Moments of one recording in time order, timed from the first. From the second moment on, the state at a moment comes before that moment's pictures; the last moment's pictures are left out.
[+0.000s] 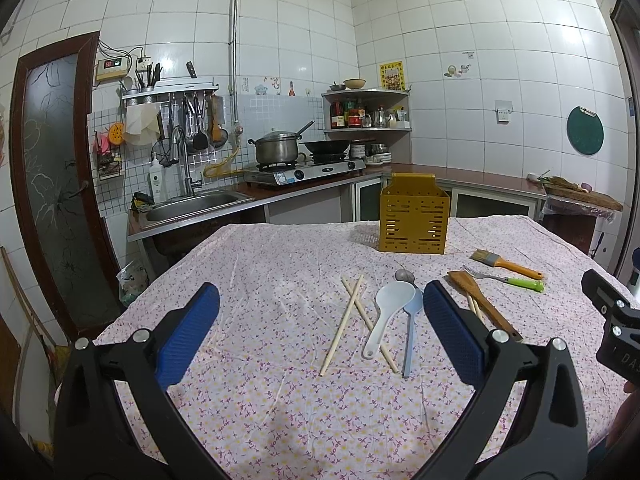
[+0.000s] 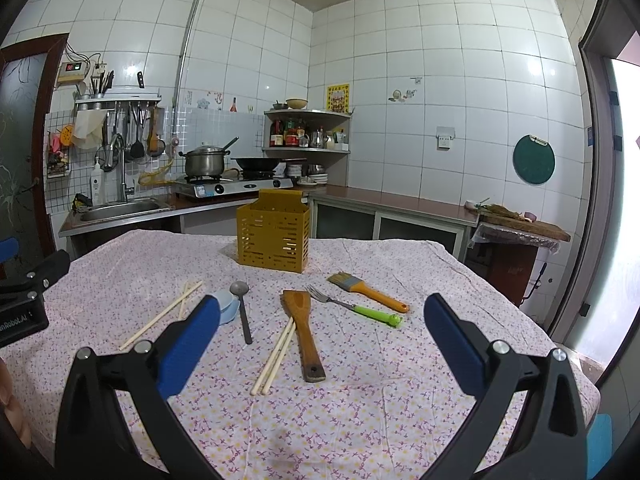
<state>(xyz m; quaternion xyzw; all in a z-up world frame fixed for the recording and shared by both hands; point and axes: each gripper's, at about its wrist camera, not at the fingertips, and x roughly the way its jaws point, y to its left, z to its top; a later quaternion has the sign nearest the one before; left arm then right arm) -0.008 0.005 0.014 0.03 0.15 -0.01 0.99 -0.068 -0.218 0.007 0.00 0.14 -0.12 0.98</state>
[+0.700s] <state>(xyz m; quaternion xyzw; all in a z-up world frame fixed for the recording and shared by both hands) -0.005 0.000 0.009 0.04 0.16 -0.02 0.99 -0.067 -0.218 0.007 0.00 0.14 -0.12 0.98</state>
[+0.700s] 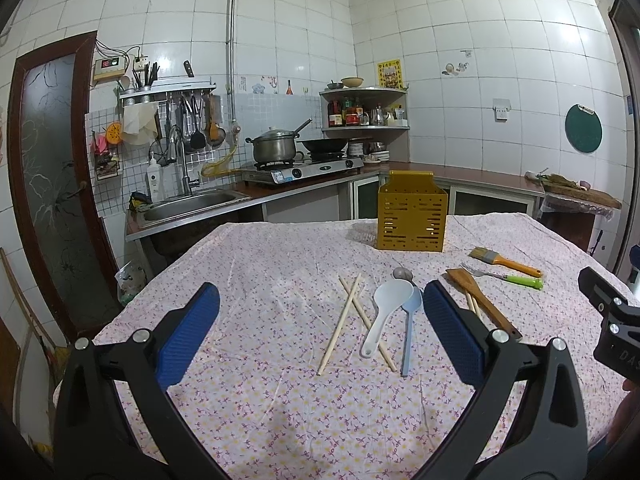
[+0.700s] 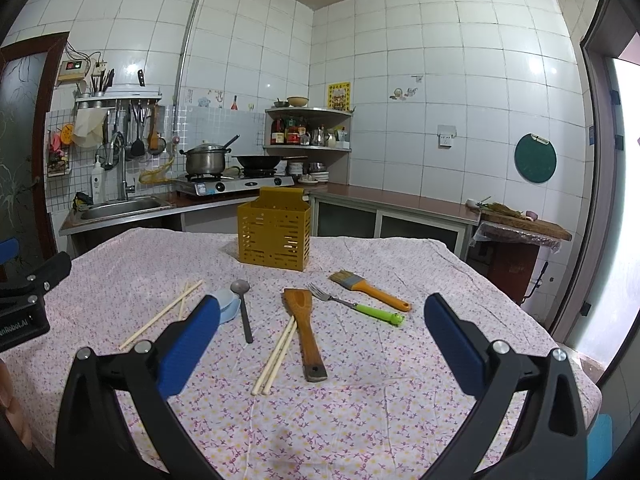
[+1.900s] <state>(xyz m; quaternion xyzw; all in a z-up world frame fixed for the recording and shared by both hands) 0.150 -0.006 -0.046 0.06 0.34 -0.04 0.94 0.097 -0.266 -0.061 0.01 0.34 -0.10 0.93</state>
